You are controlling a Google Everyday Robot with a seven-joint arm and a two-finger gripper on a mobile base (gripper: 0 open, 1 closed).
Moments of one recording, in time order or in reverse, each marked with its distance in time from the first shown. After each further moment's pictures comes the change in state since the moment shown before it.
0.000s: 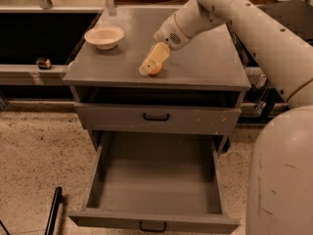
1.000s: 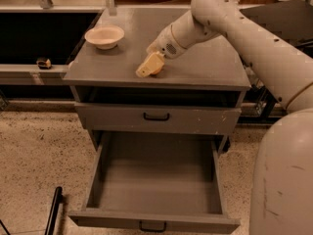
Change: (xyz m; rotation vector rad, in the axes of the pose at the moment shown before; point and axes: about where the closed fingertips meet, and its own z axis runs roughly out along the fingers) arm 0.016 -0.005 0.027 0.033 -0.021 0.015
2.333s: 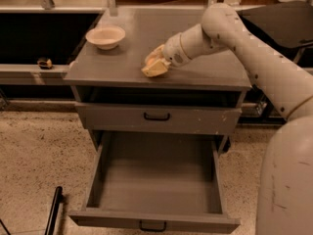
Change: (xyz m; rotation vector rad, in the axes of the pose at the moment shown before) arm 0.023 -0.006 0.015 -0.036 -0.113 -0.047
